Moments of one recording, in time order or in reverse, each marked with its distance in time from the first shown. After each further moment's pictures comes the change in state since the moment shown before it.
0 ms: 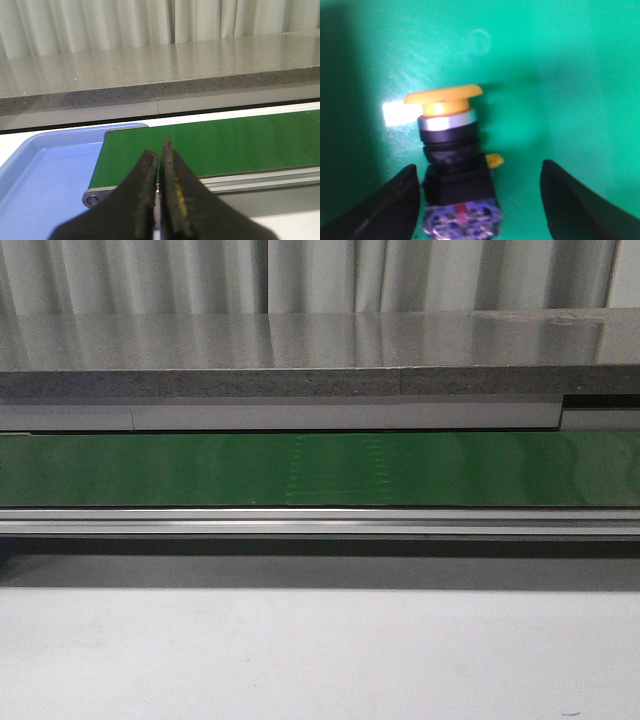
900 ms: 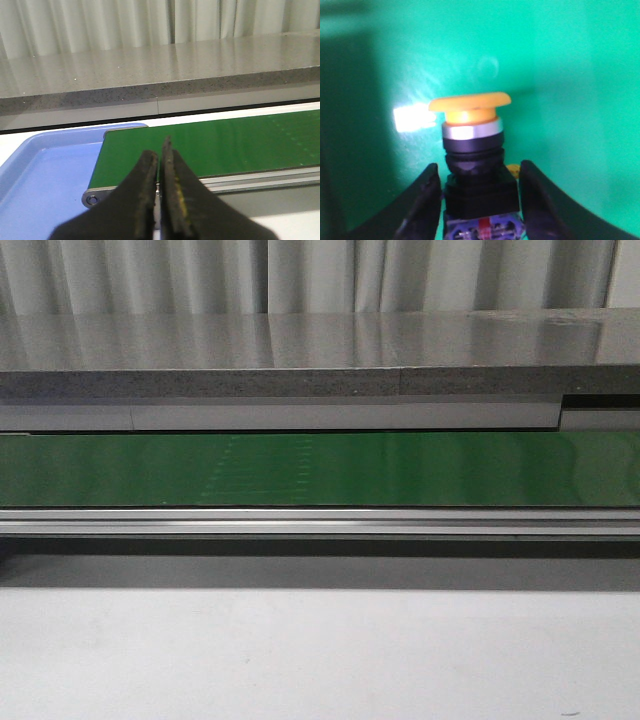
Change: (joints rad) left arm 0.000 0.000 0.000 0.000 0.000 0.000; right arm 0.011 -0.045 -0.062 0.017 0.046 -0.011
